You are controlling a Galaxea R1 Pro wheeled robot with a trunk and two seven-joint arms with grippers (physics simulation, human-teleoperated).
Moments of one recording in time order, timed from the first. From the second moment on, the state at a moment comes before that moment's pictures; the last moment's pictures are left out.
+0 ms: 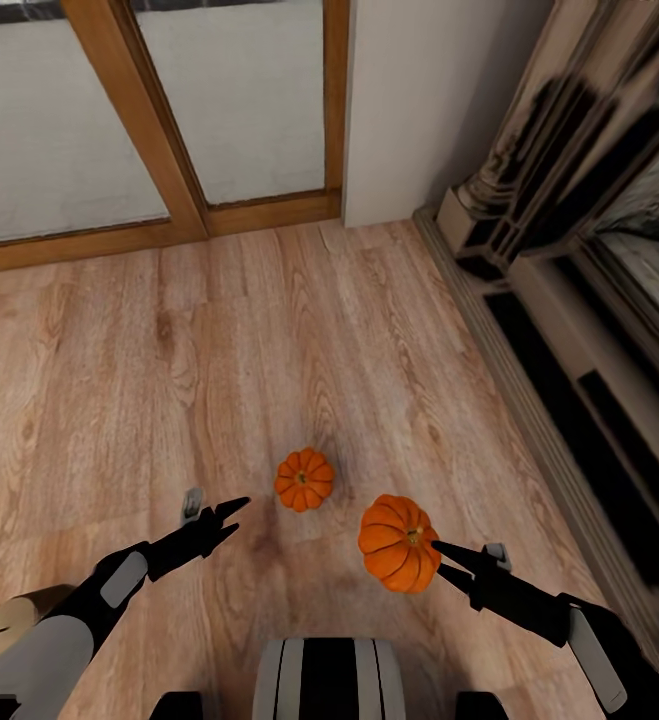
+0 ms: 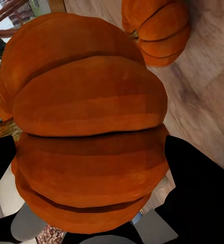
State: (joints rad) left arm -0.71 0.18 -0.01 -0.39 0.79 0.54 -0.81; right arm -0.33 -0.20 -0.19 -0.96 -0.58 0.95 1.16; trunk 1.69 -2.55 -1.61
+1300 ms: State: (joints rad) left arm -0.71 0.18 -0.01 -0.39 0.79 0.54 -0.81; right arm -0.33 -0.20 -0.19 -0.96 -0.58 0.95 1.17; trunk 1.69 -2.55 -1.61
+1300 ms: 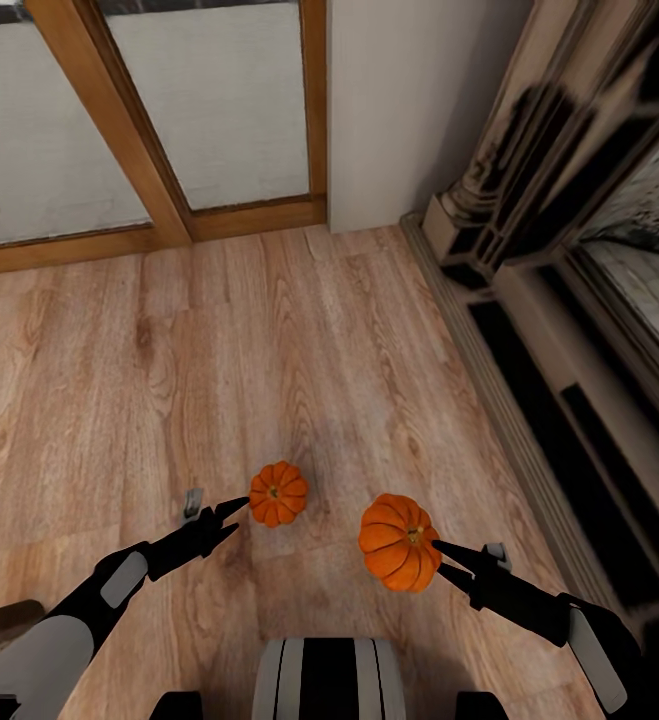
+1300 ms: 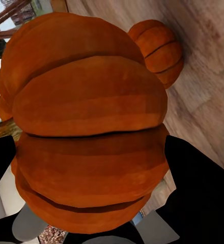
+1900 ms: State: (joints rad) left arm -0.71 0.18 -0.01 -0.39 0.79 0.54 -0.81; right arm -0.33 -0.20 -0.19 -0.96 -0.58 0.95 1.17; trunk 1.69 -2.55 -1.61
